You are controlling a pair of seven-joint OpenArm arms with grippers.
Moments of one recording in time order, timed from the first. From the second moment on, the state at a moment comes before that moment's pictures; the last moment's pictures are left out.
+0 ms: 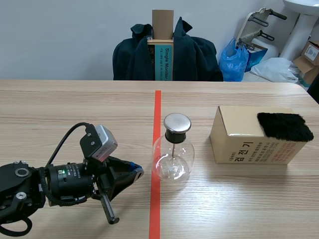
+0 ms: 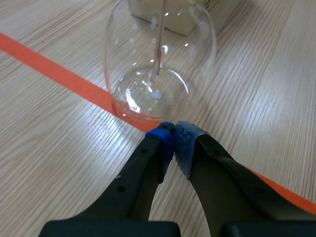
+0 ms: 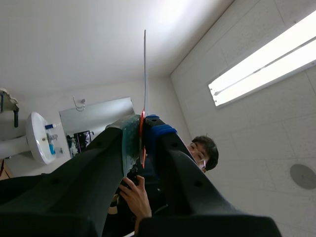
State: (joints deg) left arm -3.9 -30.3 40.5 69.5 -12.8 -30.9 -17.9; right arm -26.8 11.8 32.6 117.0 -57.2 -17.7 31.8
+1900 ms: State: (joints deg) left arm -4.2 -27.8 40.4 69.2 -10.8 -24.9 -19.8; right arm -18.9 12.0 -7.2 91.5 -75.8 -17.5 18.1
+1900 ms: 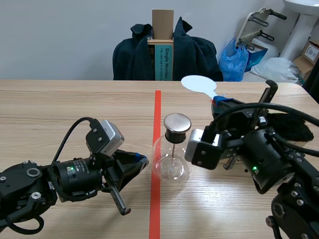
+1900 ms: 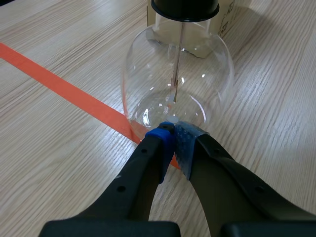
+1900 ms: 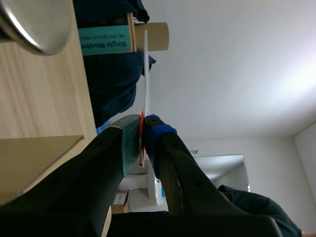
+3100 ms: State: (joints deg) left arm -4.2 -27.8 40.4 69.2 -10.9 -24.9 -19.8; right arm -21.1 13.4 -7.2 91.5 -78.3 -17.5 32.7
